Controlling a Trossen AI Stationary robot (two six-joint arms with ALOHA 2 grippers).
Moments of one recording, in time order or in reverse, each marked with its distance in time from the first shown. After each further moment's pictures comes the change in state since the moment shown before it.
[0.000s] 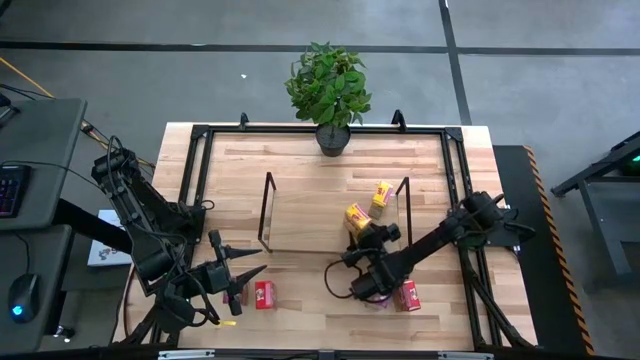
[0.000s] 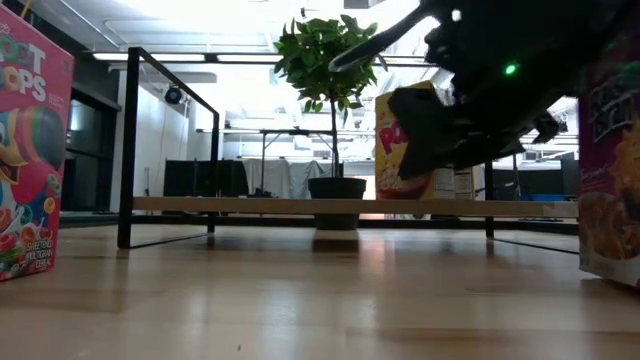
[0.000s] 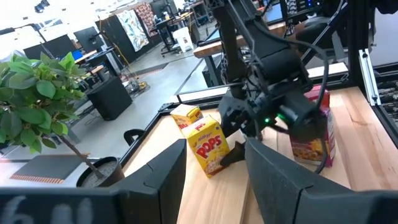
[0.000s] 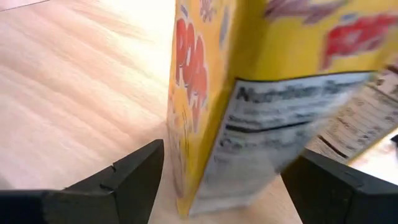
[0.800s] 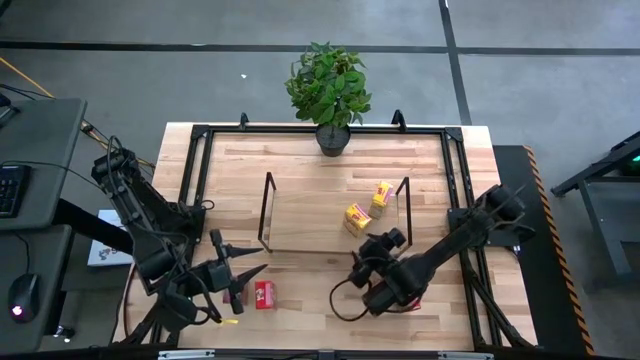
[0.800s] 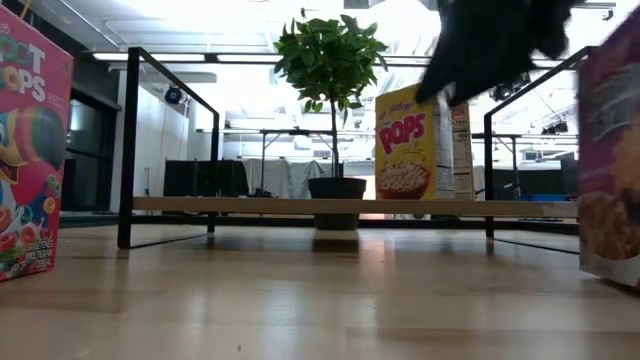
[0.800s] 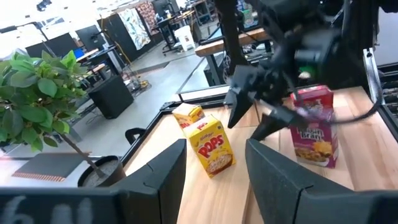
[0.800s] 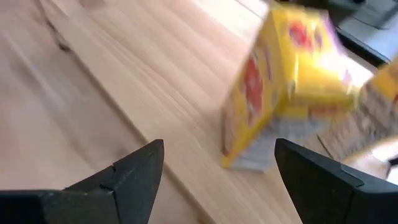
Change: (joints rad) left arm 0.020 0.000 0.000 0.000 0.008 -0.001; right arm 0.096 -0.160 0.115 -0.044 -0.149 -0.291
